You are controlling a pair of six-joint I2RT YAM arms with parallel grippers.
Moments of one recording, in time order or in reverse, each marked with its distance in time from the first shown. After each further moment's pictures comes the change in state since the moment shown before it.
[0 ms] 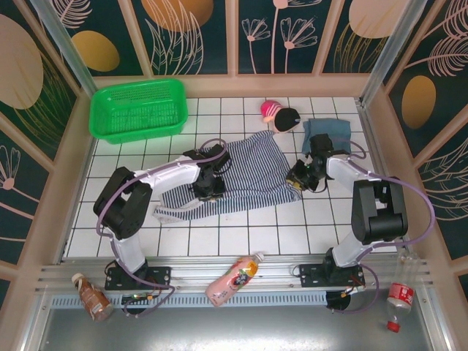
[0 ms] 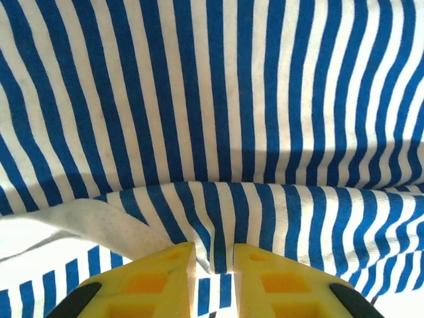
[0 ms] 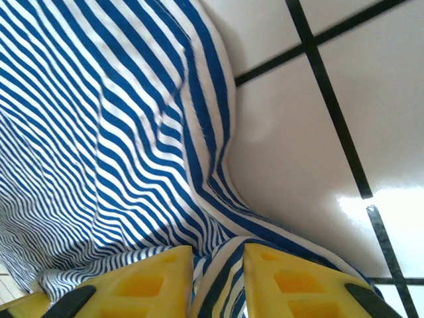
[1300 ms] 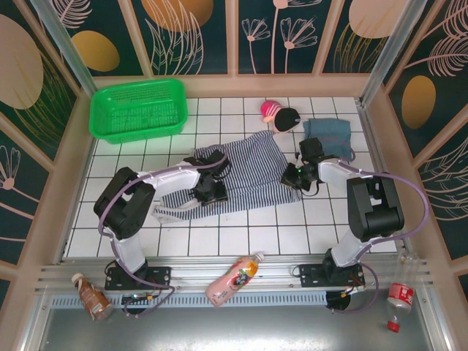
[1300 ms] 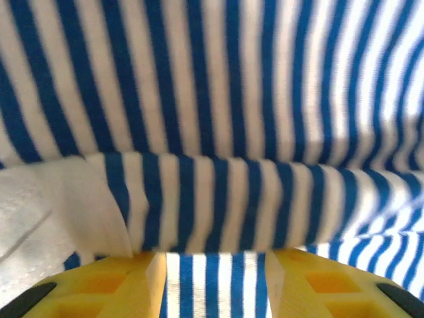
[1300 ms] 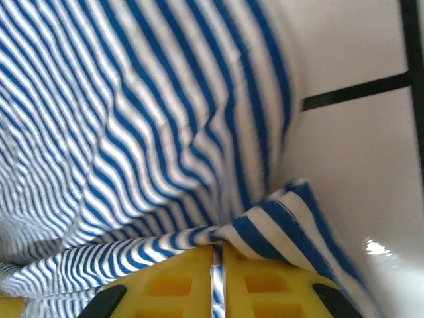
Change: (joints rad) left arm 0.004 -0.006 -0.107 0.132 0.042 0.012; right arm 0.080 0.029 -0.071 0.171 0.066 -0.100
